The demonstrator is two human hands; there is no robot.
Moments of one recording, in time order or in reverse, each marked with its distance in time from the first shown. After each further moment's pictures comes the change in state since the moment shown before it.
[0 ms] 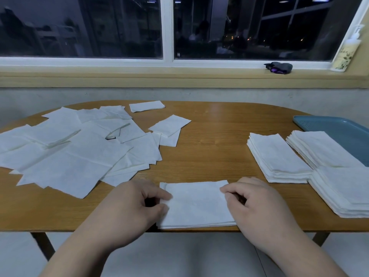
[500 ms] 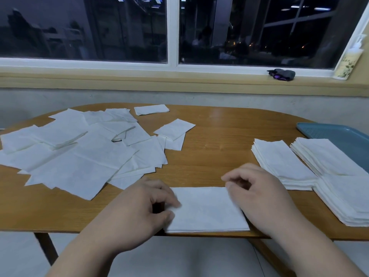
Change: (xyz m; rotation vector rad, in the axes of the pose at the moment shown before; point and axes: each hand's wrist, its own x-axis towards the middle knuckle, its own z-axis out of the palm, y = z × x) left_hand 0.001 -0.002 -0.008 0.061 -0.079 0.171; right_hand 0.027 -0.020 -0.013 0.198 -0.036 0.054
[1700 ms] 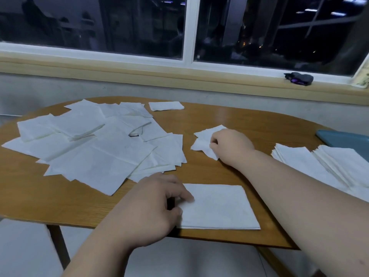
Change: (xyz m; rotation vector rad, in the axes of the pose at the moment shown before) left_hand -0.001 -0.019 -0.012 -0.003 0.046 0.012; right_hand 0.168 -0.008 0.068 -0.769 -0.184 -0.099
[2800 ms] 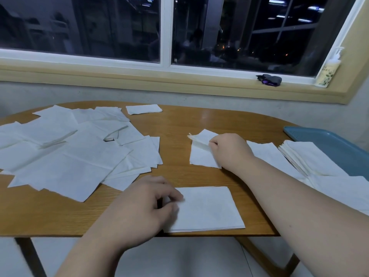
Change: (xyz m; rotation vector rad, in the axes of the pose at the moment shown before) left_hand 0.011 0.015 0.021 -0.068 0.001 0.042; right_hand -0.047 0.044 -0.013 0.106 0.118 0.121
